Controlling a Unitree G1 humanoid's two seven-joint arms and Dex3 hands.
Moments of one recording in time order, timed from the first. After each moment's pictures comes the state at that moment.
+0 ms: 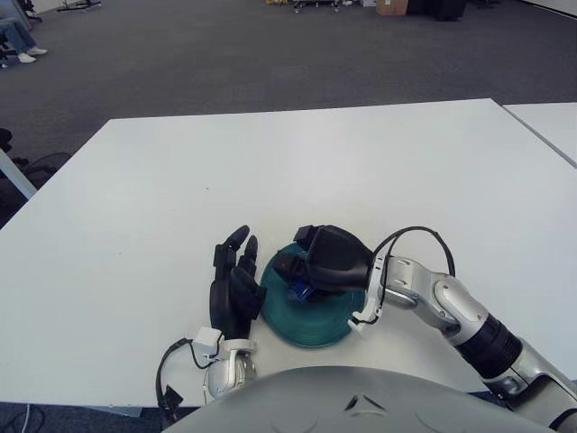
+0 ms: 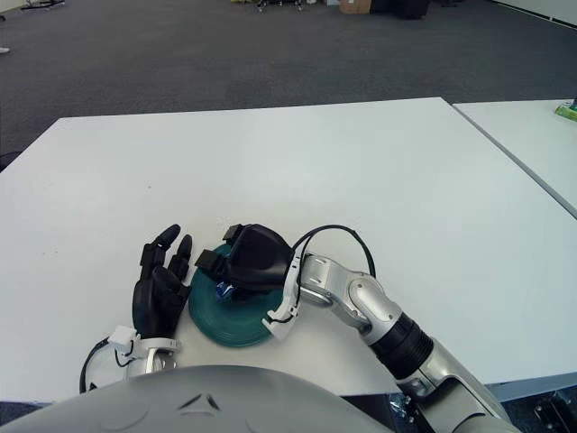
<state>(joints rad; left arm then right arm) 0.56 -0.14 -0.24 0.00 -0.19 -0.58 0.09 -0.16 -0.46 0.62 -0.25 -1.04 -0.53 0.21</state>
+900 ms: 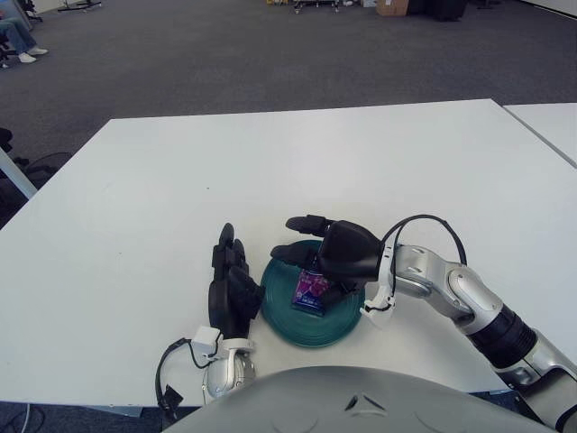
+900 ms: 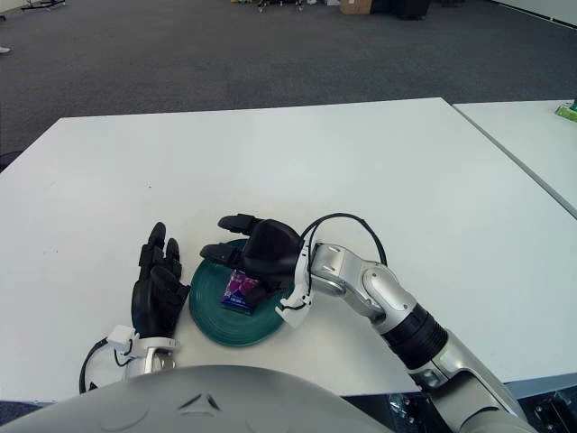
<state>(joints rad) 0.56 -0.14 -0.23 -0.01 -0.18 -0.56 0.09 -0.19 -0.51 0.57 -0.26 -0.93 -0.53 0.39</state>
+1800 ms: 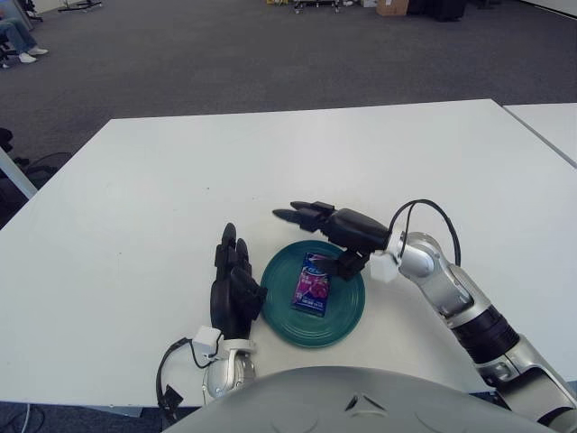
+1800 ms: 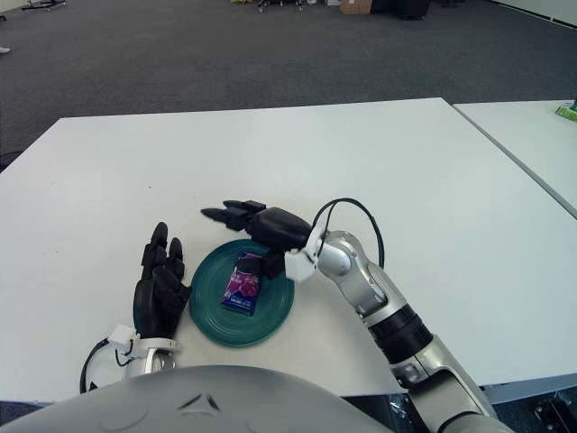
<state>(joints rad) 0.55 -0.14 -0.21 0.01 -0.12 -0.59 0.10 -0.17 -0.30 0.40 -0.04 -0.16 -0.28 0.51</state>
